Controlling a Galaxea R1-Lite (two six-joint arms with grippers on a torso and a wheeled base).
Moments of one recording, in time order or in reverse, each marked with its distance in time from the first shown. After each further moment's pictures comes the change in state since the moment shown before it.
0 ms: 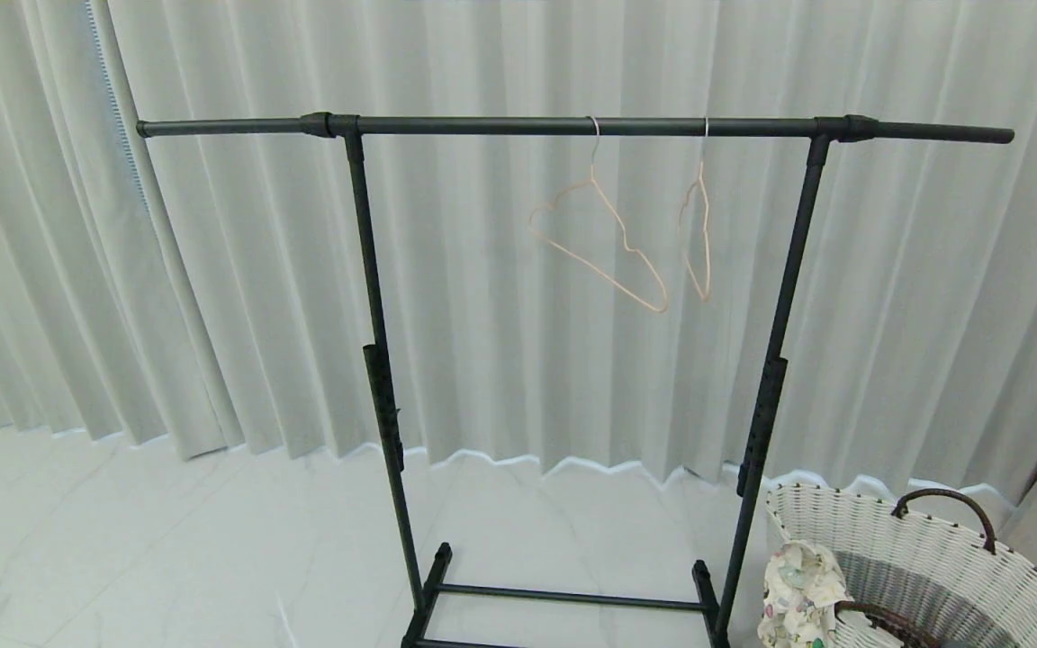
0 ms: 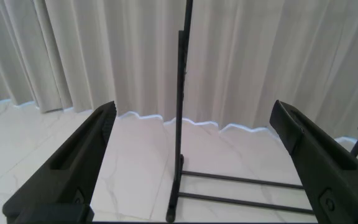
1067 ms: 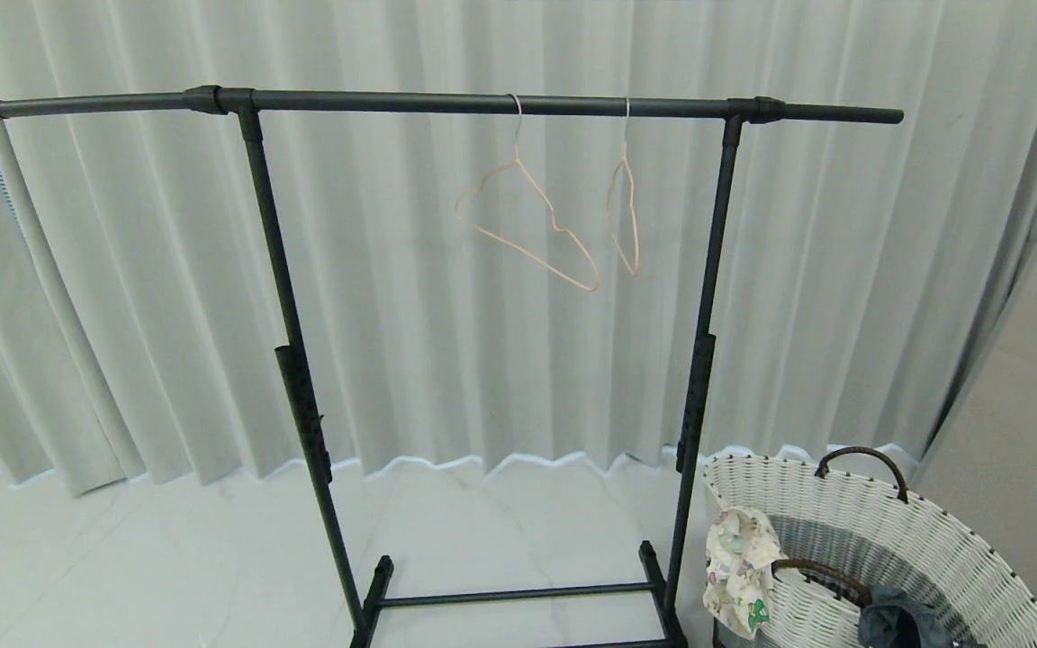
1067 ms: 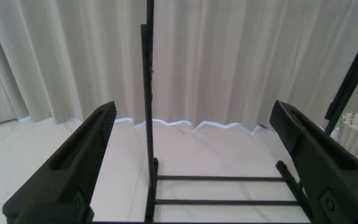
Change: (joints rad) left arm 0.002 0.000 0.000 -0.001 0.000 -0.001; right arm 0.000 0.000 0.000 0.000 0.001 0.013
